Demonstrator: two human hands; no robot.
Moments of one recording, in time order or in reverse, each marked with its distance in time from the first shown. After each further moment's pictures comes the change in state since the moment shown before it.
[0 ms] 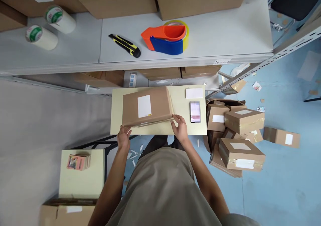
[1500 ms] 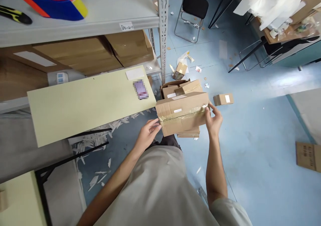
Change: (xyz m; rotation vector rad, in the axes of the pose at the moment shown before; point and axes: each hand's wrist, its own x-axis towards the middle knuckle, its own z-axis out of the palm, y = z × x) left_hand -0.400 -0.095 0.088 0.167 -1.196 0.541; right_hand -0.319 0.087 -0.368 -0.306 0.914 0.220
